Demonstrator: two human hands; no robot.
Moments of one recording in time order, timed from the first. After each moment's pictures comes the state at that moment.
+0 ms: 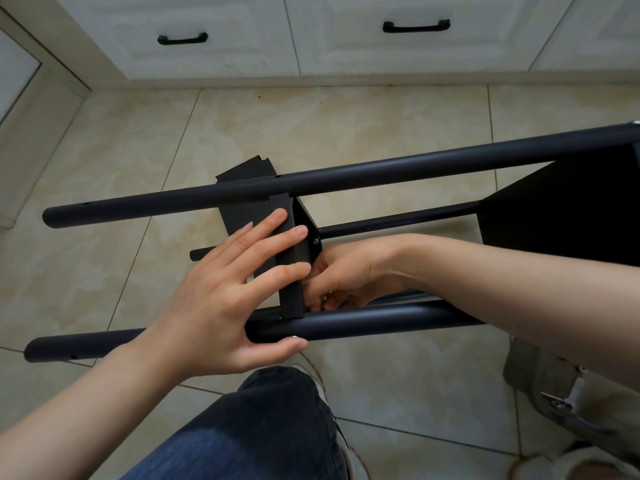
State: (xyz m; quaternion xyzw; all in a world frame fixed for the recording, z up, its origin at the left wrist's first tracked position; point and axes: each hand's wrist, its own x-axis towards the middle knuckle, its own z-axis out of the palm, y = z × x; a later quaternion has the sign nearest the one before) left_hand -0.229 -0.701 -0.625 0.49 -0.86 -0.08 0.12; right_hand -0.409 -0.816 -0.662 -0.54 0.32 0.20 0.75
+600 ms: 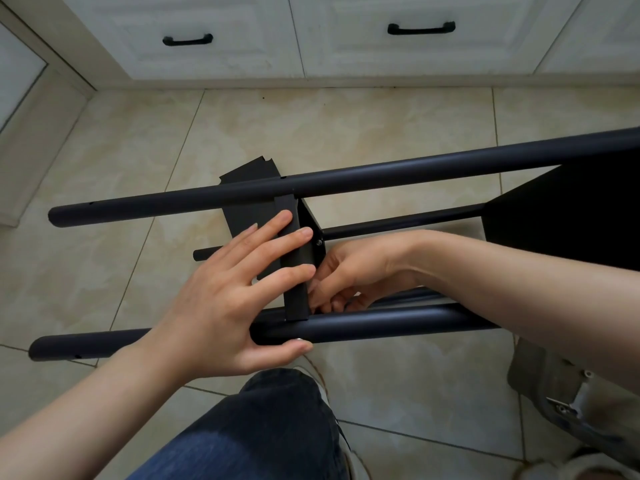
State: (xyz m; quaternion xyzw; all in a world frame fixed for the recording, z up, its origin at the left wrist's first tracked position) left_hand -0.229 -0.701 -0.624 0.49 -0.86 -0.08 0.12; right_hand -0.416 -0.822 -0.661 -0.54 0.29 0.20 0.76
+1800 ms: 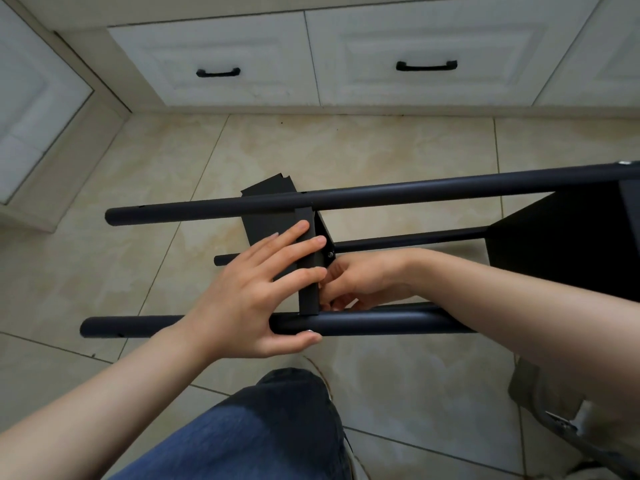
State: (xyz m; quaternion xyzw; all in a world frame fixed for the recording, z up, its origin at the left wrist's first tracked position) left_hand -0.225 -0.701 -0.628 0.48 -0.87 -0.05 0.13; right_hand -0.412 -0.811 -0.660 -0.57 0.29 0.16 0.75
